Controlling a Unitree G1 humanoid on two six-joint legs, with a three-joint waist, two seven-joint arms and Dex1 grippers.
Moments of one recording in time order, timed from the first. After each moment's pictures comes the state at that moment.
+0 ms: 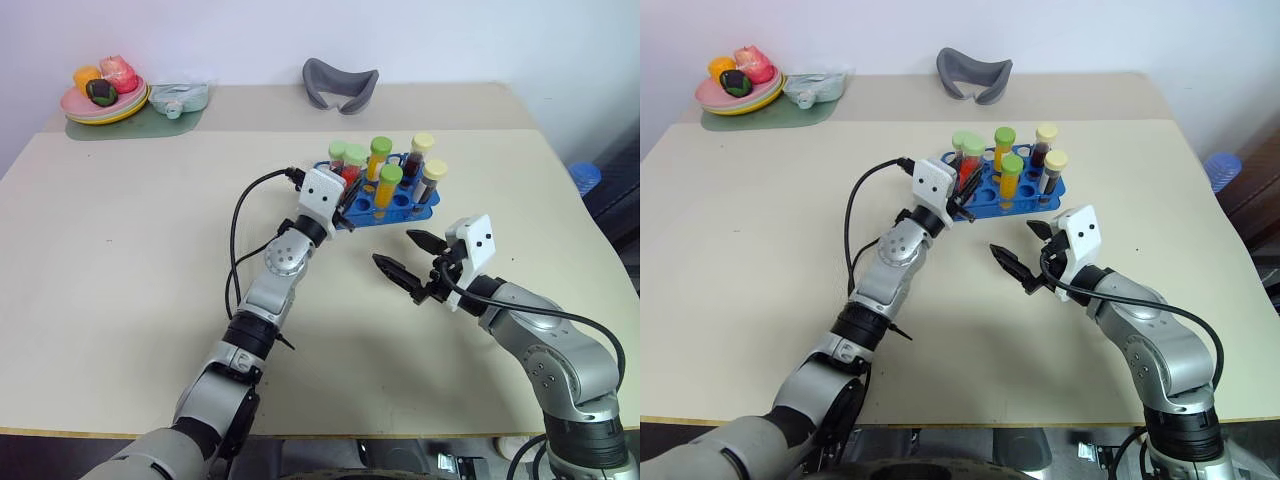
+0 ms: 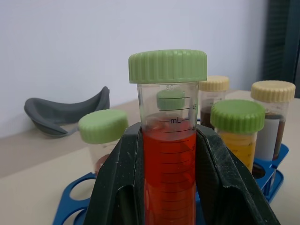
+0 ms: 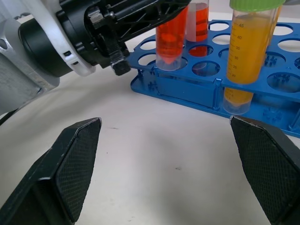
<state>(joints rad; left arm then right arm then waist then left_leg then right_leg) -0.66 -0.03 -0.20 0.44 -0.03 -0.23 -0.20 -0.12 -0.49 -0.11 -0.53 0.57 0.71 0.47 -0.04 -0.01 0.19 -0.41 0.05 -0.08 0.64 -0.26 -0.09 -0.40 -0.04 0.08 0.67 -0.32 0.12</state>
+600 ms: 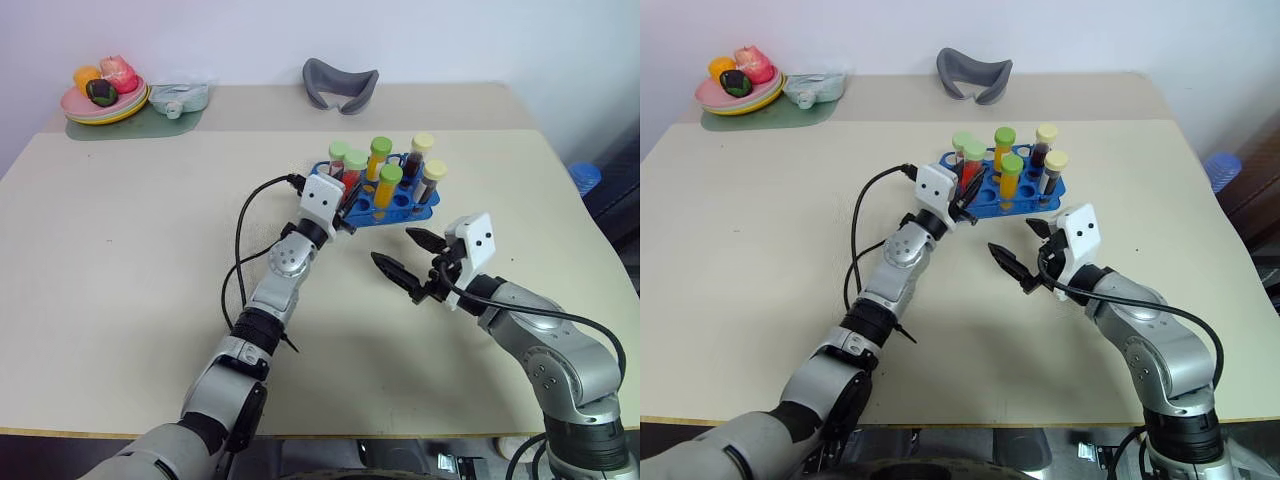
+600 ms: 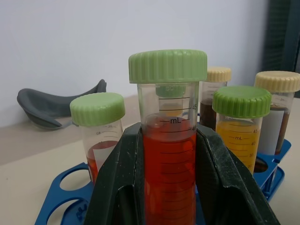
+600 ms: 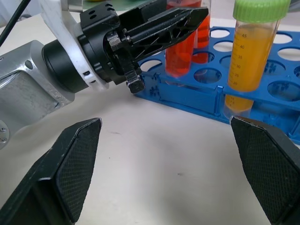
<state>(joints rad) -0.70 -0.06 -0.16 0.61 -0.02 -0.35 -0.22 -0.12 -0.49 -0.10 -0.56 0.58 0.73 0.44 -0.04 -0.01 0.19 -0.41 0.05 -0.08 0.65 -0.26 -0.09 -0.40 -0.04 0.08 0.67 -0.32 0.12</state>
